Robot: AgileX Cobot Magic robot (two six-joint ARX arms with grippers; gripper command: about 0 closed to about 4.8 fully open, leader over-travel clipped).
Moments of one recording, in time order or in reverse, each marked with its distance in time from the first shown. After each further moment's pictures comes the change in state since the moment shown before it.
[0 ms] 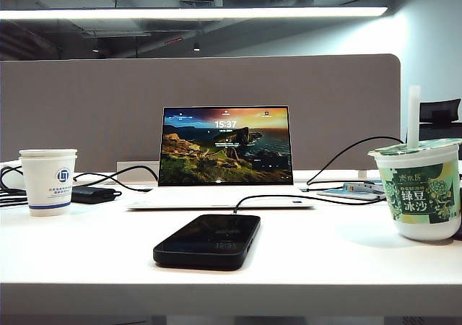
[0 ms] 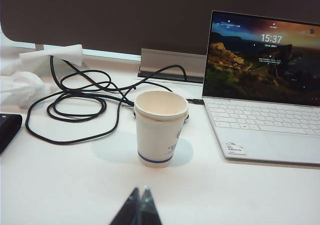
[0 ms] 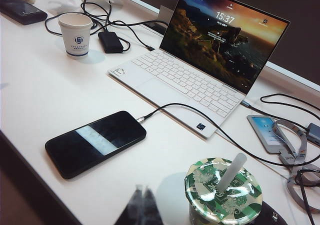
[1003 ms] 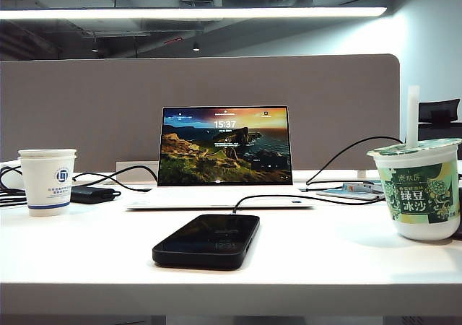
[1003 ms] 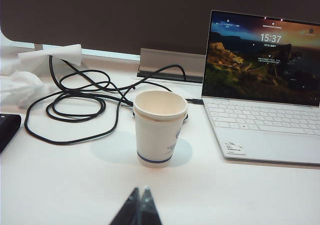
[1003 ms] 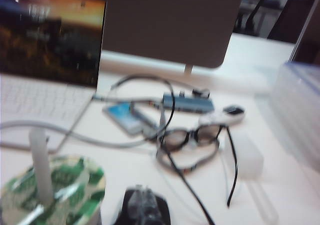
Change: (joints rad) left arm 0.000 0.000 0.000 0.000 0.000 0.000; right arm -0.573 -0.051 -0.463 0.636 -0.001 0.000
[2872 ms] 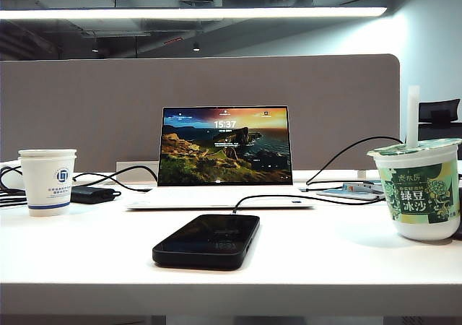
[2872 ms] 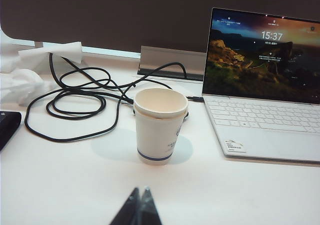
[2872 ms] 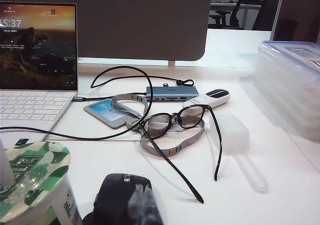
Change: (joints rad) left arm 0.000 0.000 0.000 -0.009 0.000 0.000; right arm -0.264 -0.194 -0.129 -0.041 -0.201 0.101
